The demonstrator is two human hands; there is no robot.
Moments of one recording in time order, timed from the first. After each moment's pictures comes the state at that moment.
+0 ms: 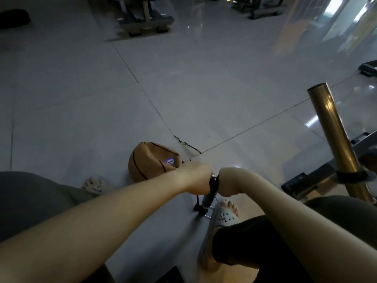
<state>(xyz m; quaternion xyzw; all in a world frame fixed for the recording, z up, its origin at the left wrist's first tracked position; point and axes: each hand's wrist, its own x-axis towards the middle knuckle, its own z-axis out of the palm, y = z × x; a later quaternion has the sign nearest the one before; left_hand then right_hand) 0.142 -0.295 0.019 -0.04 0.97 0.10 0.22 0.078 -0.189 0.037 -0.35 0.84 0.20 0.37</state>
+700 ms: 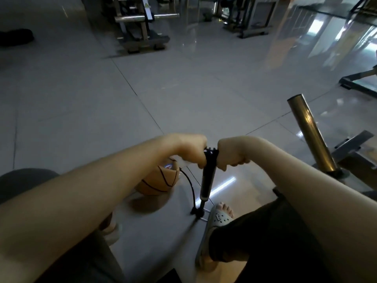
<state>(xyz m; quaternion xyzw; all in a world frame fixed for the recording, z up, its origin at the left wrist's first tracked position) 0.131 -0.314 0.129 -0.05 0.95 0.21 0.25 0.068 -0.190 0.150 -0.34 0.87 0.09 0.36</state>
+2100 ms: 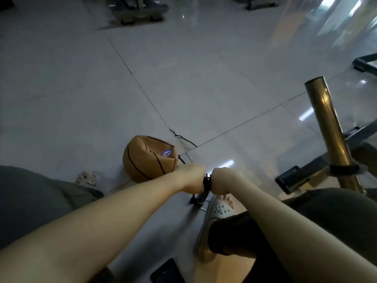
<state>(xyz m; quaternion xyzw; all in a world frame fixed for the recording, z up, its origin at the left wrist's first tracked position) 0.142 -0.292 -0.028 -0.06 0.96 0.13 0.26 0.079 -0.183 -0.023 -0.33 0.87 0.18 0.33</state>
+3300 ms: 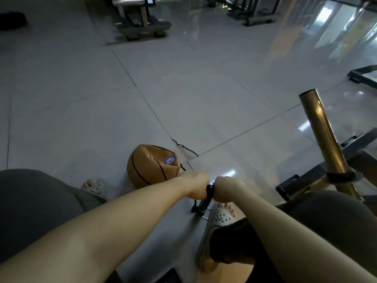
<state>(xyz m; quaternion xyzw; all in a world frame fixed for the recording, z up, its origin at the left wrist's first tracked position) 0.141 -0.291 -0.020 -0.03 0.96 0.13 0.27 0.086 -0.179 -0.011 -0.29 0.89 0.16 0.32</state>
